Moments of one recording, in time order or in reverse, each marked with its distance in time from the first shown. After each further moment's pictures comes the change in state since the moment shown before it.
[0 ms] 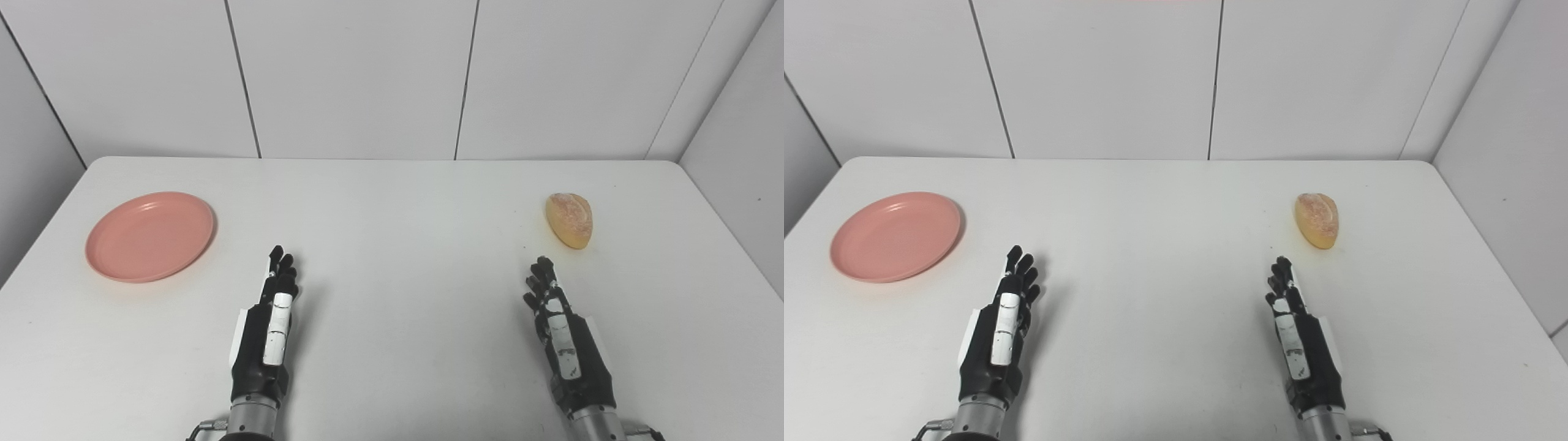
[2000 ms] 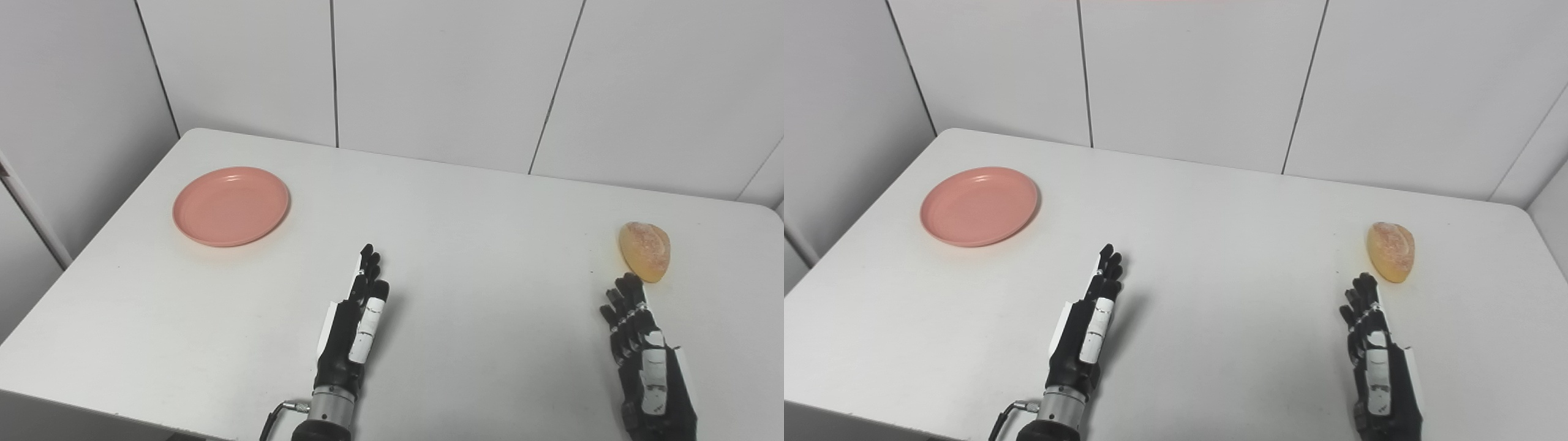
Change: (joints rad) left arm -0.003 -0.026 -0.102 0.174 0.063 -0.214 0.102; right arm -0.023 -0.073 -0.022 0.089 0.104 -0.138 0.042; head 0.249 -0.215
